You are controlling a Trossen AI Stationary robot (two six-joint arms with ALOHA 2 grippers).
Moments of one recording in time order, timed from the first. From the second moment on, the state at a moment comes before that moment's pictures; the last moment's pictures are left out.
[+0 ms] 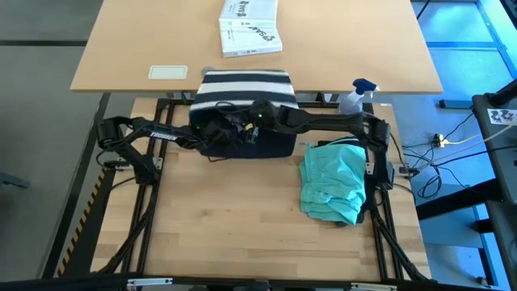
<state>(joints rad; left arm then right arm) 0.40 1.57 0.67 0.18 -0.53 0.69 -0.28 2.02 1.60 -0.18 0.25 -0.27</state>
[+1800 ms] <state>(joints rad) -0.46 1.12 1.50 -0.32 -0.84 0.90 -0.65 1.88 1.85 -0.21 0.26 -0.34</state>
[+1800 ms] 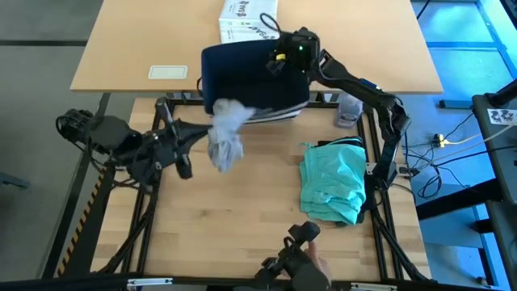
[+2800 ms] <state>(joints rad) -0.58 1.13 1.90 -0.19 -0.77 1.27 -0.25 1.89 2.35 -0.86 -0.23 -0.34</state>
